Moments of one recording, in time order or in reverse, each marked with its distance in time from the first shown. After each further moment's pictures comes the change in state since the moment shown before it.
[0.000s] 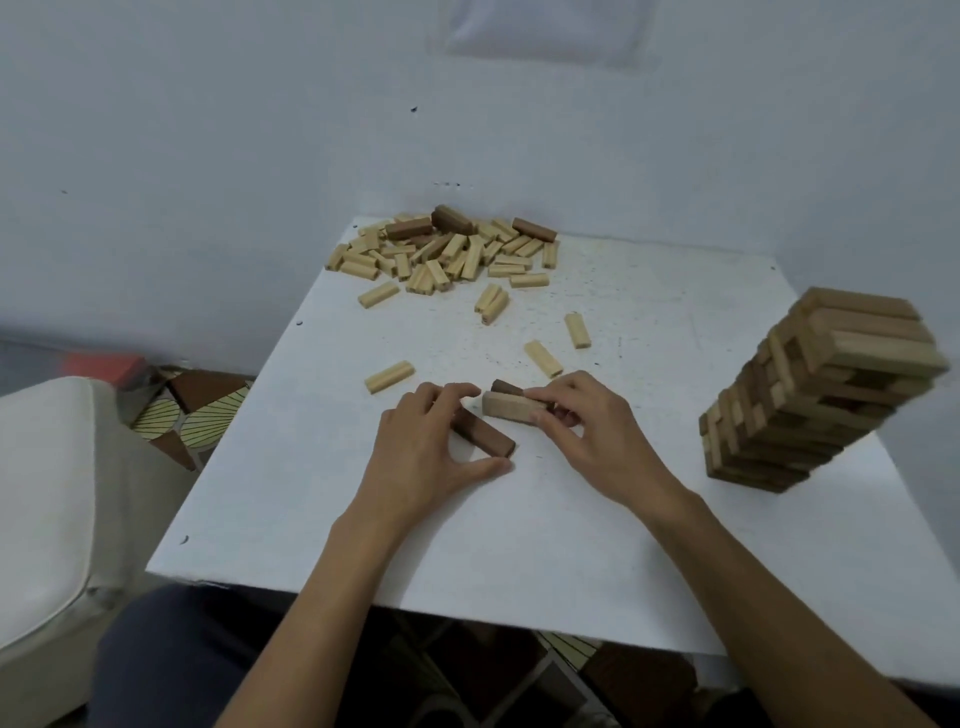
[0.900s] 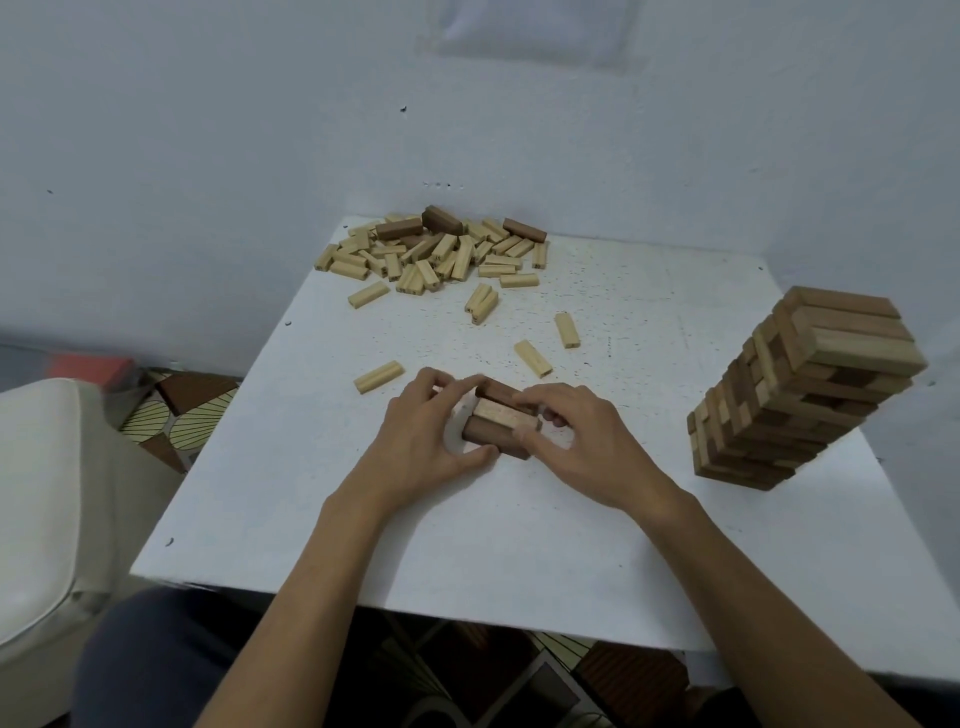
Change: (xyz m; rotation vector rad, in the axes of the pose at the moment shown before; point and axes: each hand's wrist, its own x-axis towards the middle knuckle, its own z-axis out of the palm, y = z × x) left_hand 0.015 -0.004 0.004 -0.105 -0.081 0.081; right_hand -0.006 0.000 -0.004 -0.017 -0.085 0.015
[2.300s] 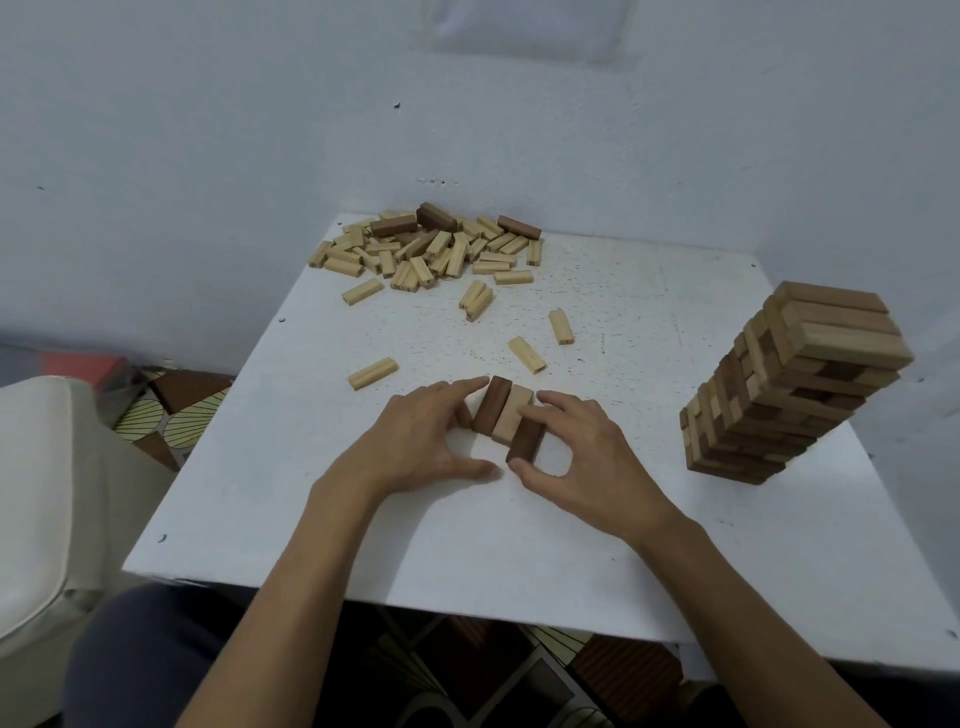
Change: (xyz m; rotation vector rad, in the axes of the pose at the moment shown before) left_hand 0.006 0.015 -0.017 0.090 -0.259 -0.029; right_hand -0.027 -0.010 0.003 -0.115 -0.018 0.097
